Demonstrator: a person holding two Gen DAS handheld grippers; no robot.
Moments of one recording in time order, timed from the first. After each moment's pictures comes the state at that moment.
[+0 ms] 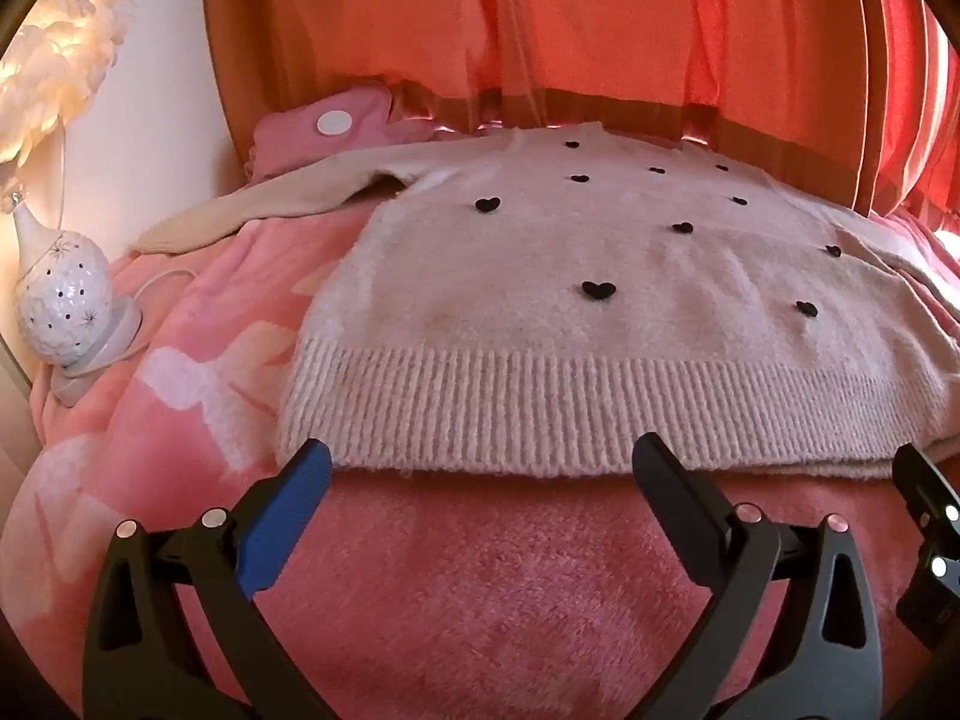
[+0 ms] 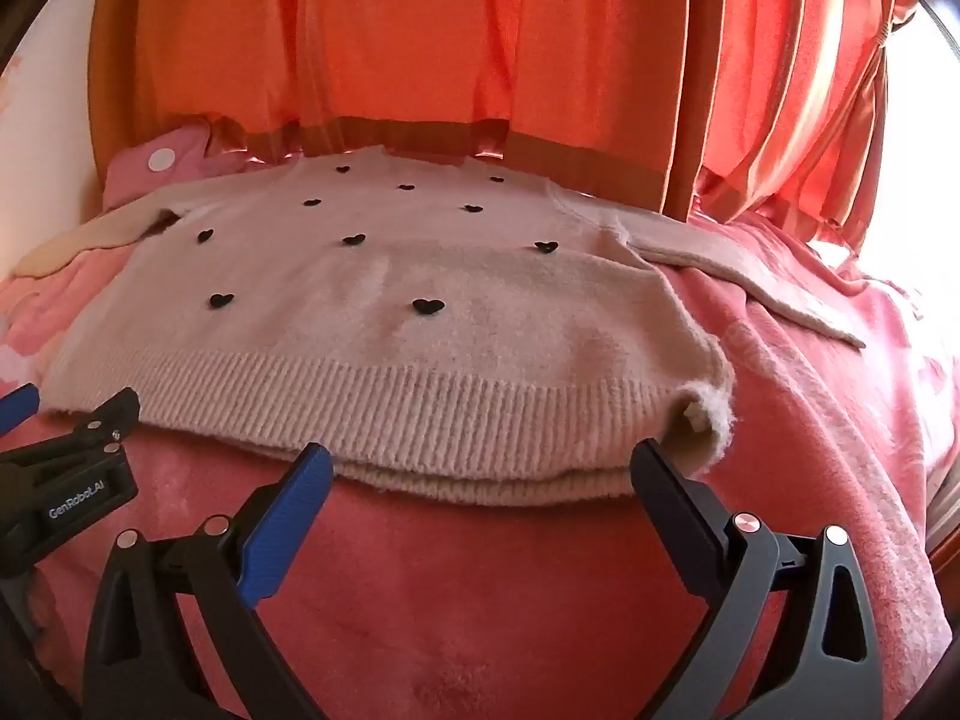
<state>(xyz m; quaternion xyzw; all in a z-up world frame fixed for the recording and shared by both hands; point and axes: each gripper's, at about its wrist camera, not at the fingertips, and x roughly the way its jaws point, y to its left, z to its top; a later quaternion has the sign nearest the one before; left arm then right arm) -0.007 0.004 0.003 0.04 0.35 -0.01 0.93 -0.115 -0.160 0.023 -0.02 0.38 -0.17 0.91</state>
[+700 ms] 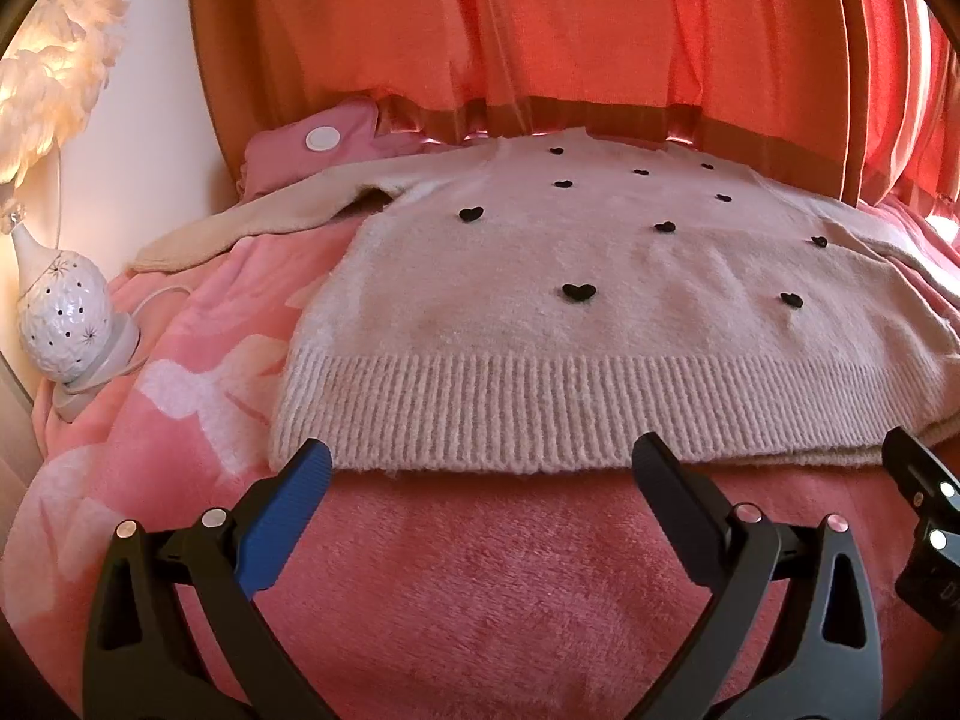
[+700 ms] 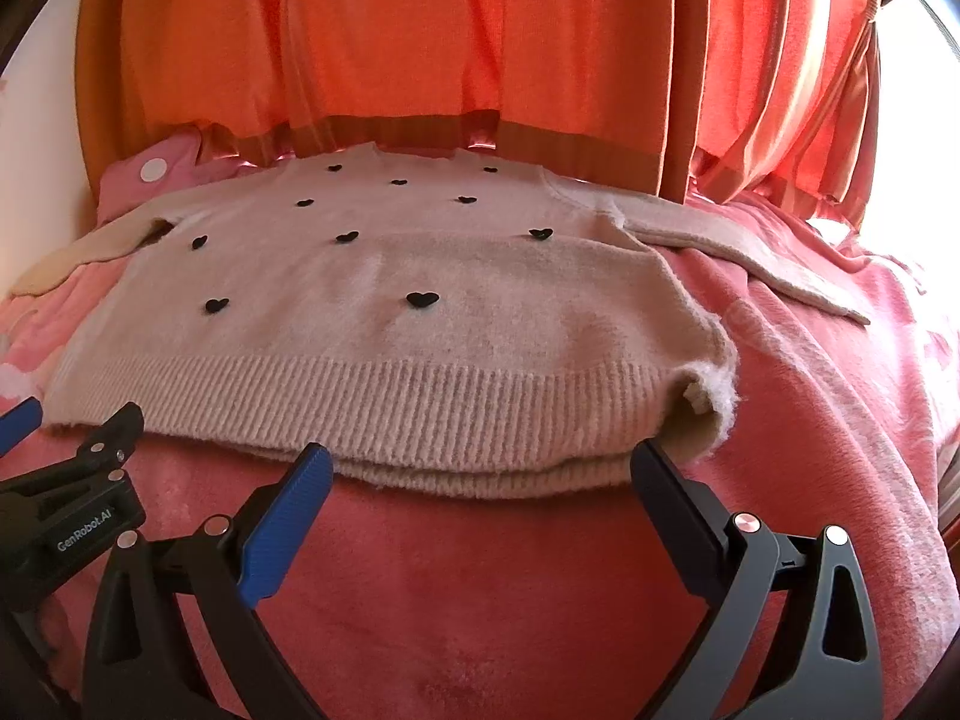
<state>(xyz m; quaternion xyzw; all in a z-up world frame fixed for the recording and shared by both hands) -0.008 -0.003 0.002 0.06 0.34 -0.02 0.94 -0.125 -0.169 0.025 0.01 0.38 -0.16 0.91</state>
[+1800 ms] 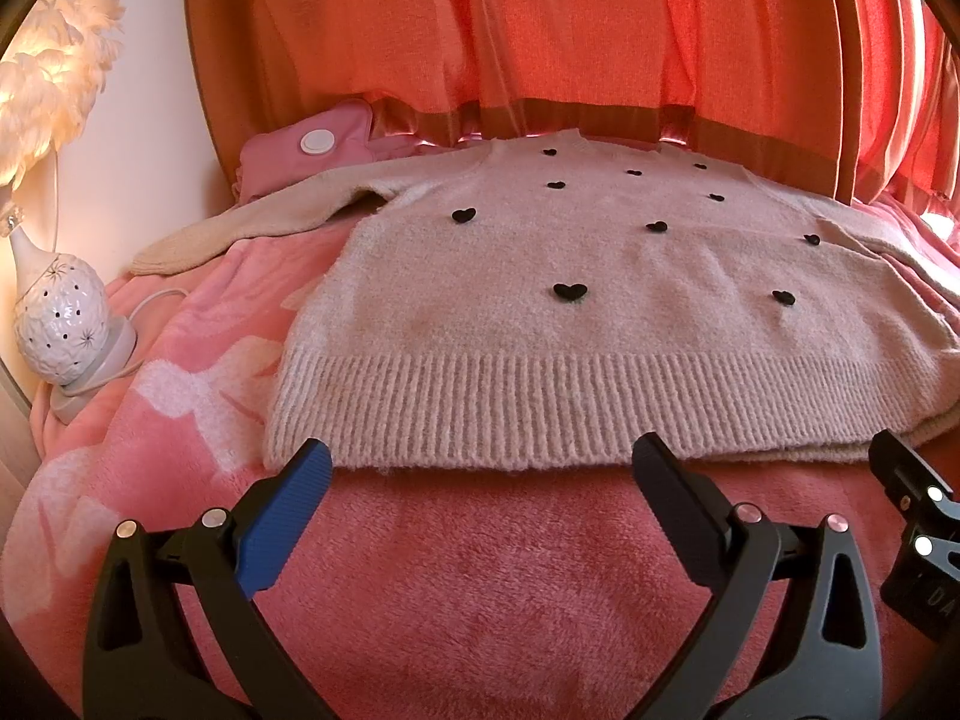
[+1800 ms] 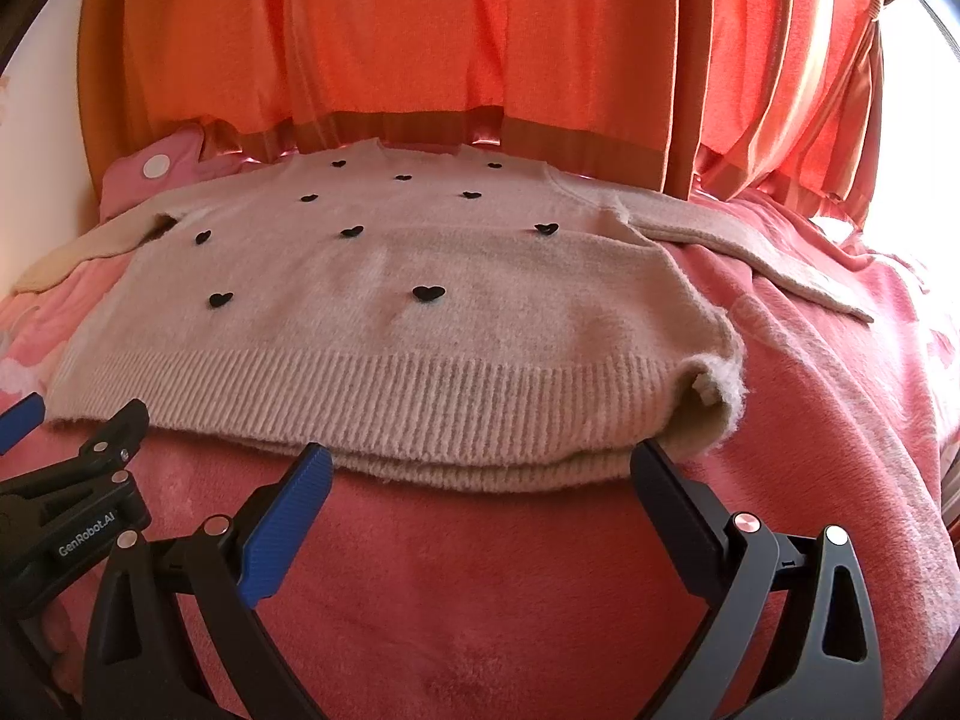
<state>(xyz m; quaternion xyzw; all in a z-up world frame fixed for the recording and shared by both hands) -0.012 -0.009 0.001 0.06 0.34 -0.02 0.94 -0.125 -0.167 0.024 0.01 0.38 -0.16 0.91</state>
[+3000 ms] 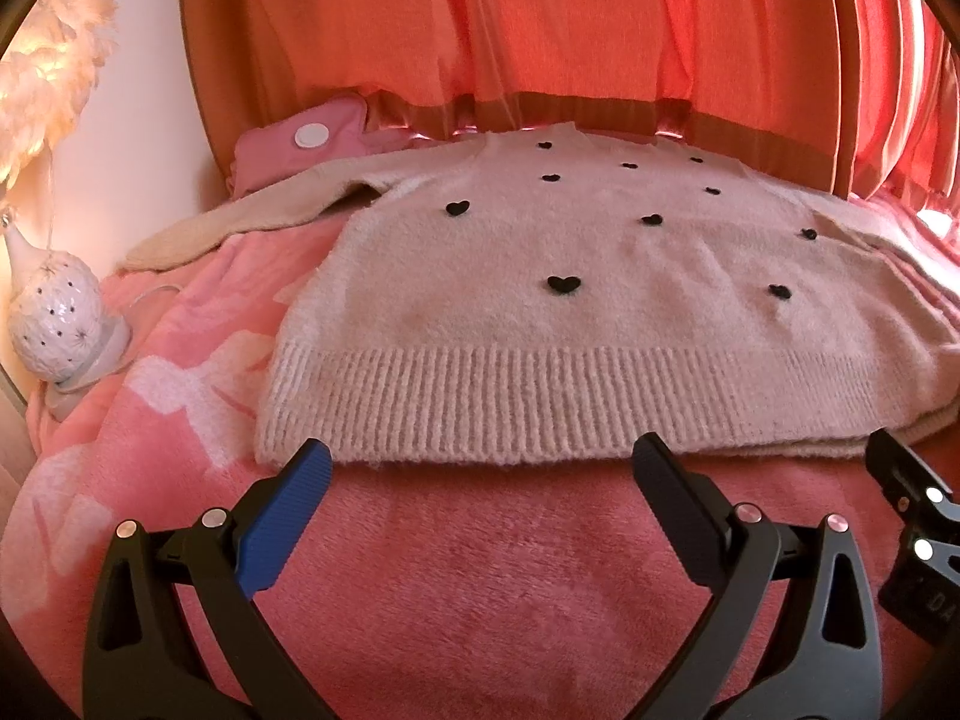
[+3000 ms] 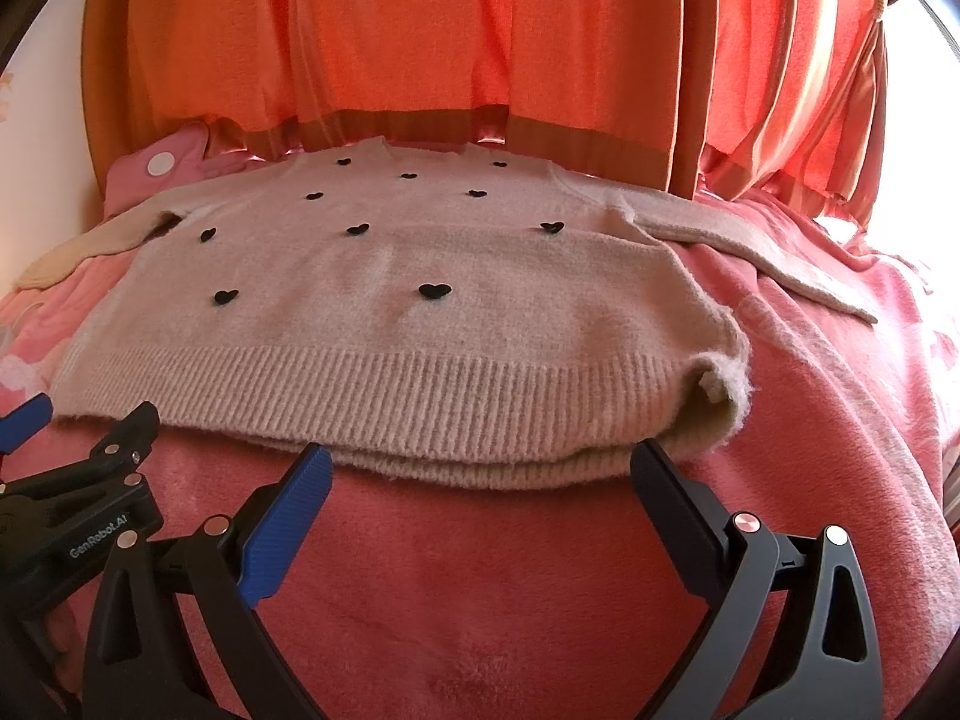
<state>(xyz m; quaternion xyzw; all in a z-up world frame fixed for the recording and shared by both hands) -0.013 -0.010 0.001 0.05 0.35 -0.04 0.94 -0.128 -0.161 0.024 0.02 0.39 -0.16 0.91</state>
